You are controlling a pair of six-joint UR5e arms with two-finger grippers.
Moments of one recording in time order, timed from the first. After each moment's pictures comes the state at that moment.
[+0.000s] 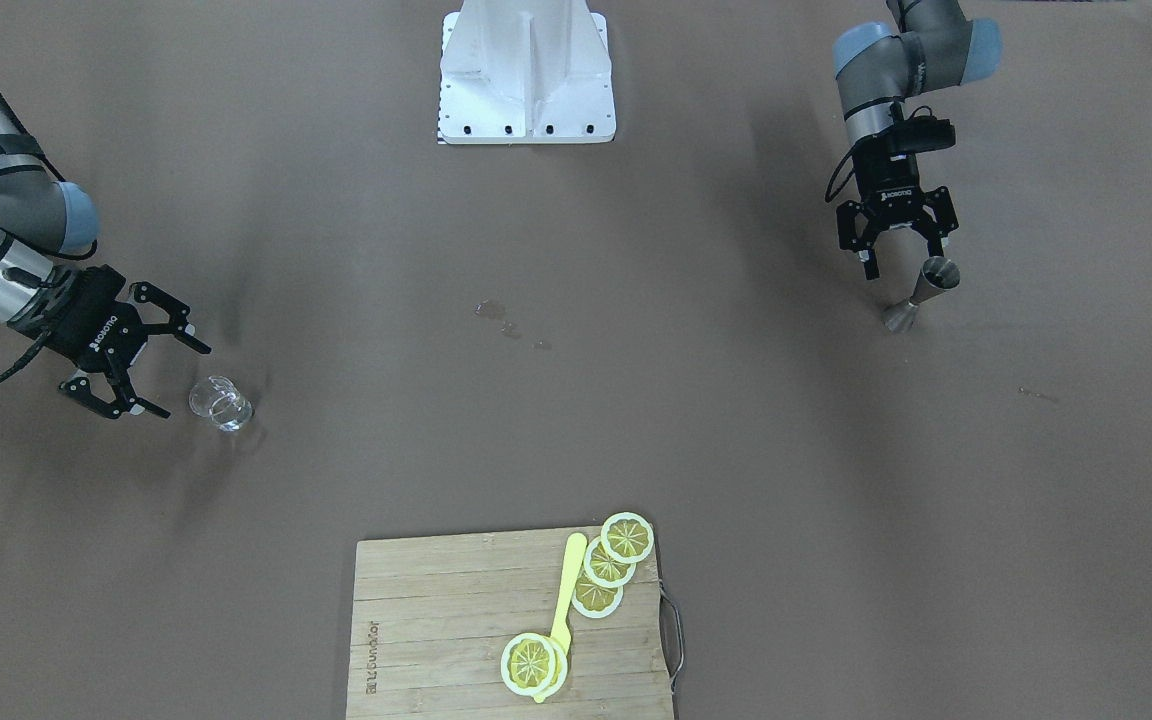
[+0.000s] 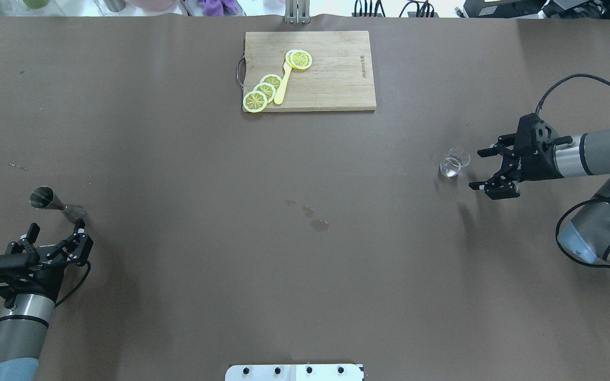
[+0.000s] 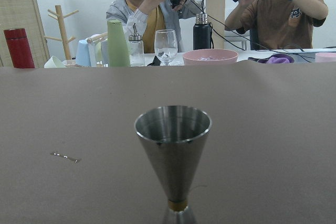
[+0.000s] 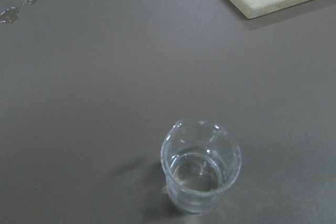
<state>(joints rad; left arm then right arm) -0.06 -1.35 -1.77 -2.11 -0.39 -1.79 0.87 -1.40 1.29 -0.15 2.19 0.13</state>
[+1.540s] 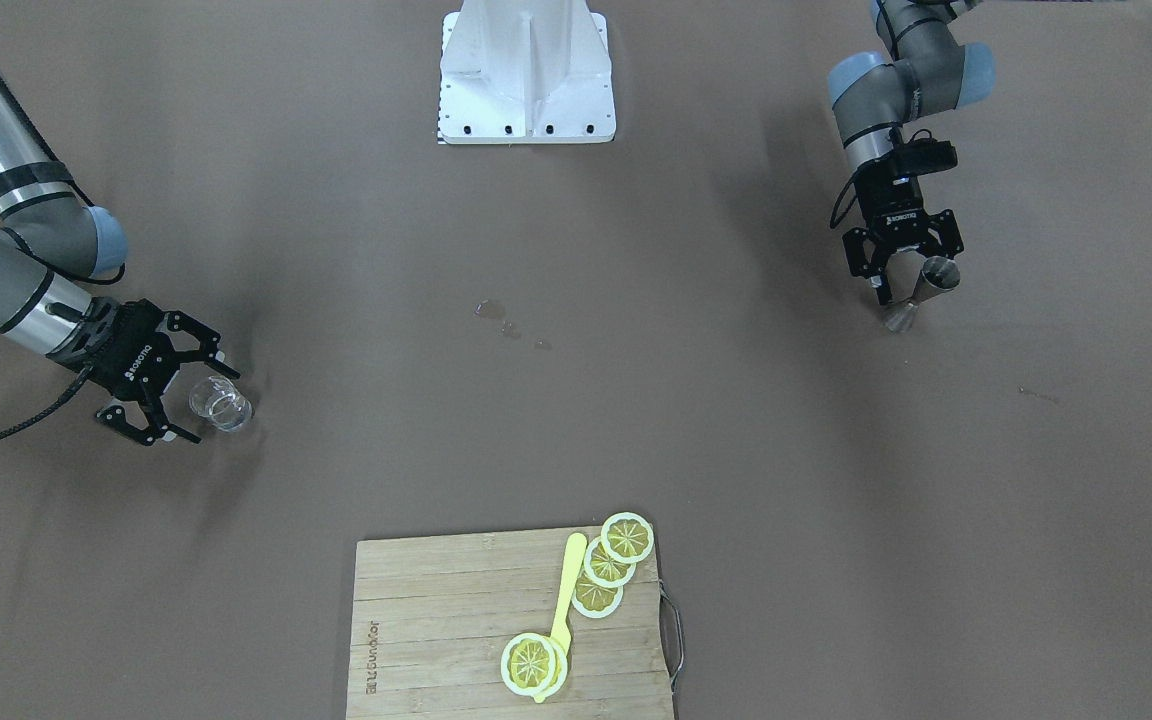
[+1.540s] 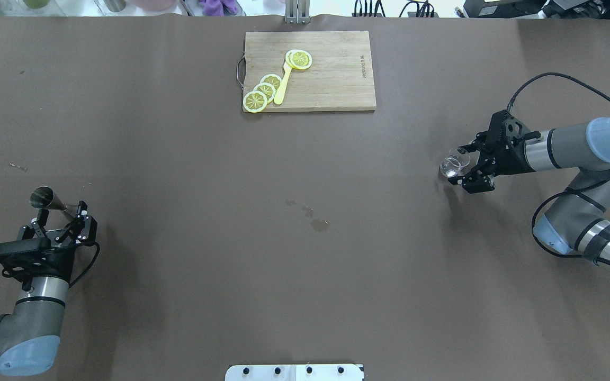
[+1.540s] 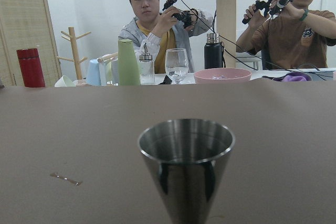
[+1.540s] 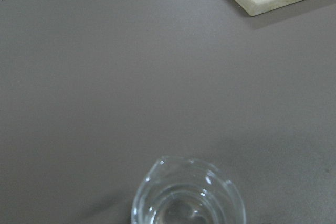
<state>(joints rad) -0.14 -1.44 -1.68 -2.11 -0.37 -1.80 0.85 -1.30 1.18 -0.15 2.16 0.14</state>
